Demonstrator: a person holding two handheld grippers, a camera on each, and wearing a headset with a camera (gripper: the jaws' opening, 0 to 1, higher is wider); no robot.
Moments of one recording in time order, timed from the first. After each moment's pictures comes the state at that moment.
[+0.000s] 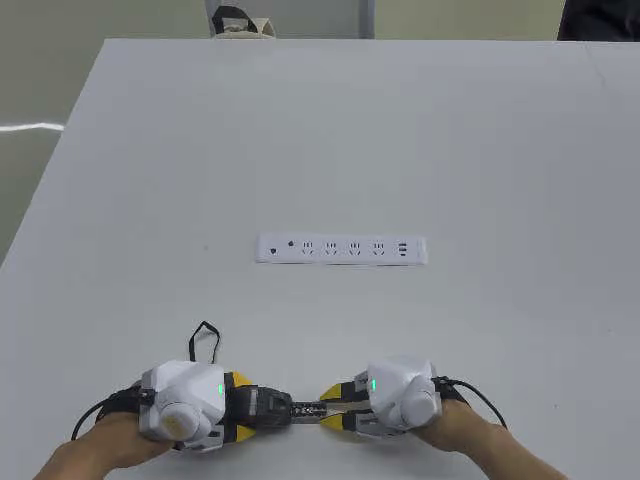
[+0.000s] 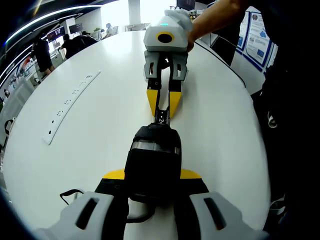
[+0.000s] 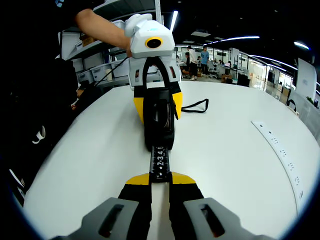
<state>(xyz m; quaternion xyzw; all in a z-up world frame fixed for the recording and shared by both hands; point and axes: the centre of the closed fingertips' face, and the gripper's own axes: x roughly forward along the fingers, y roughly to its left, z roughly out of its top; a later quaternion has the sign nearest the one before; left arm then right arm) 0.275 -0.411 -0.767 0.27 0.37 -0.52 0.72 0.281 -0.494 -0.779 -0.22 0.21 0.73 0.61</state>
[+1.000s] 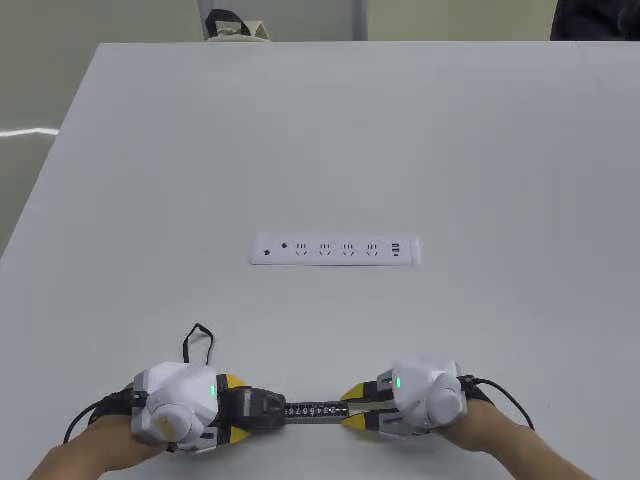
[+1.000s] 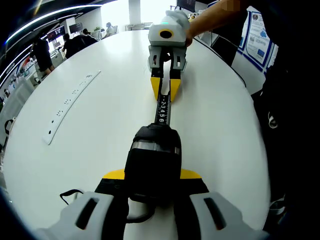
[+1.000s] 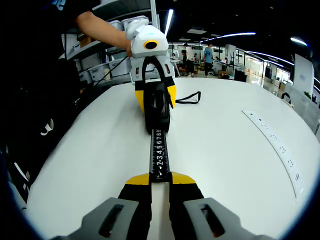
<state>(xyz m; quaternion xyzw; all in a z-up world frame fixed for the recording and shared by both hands) 0.275 -0.409 -0.770 0.27 0.37 -0.52 0.72 0.289 -0.535 -0.778 -0.21 0.23 0.72 0.62</state>
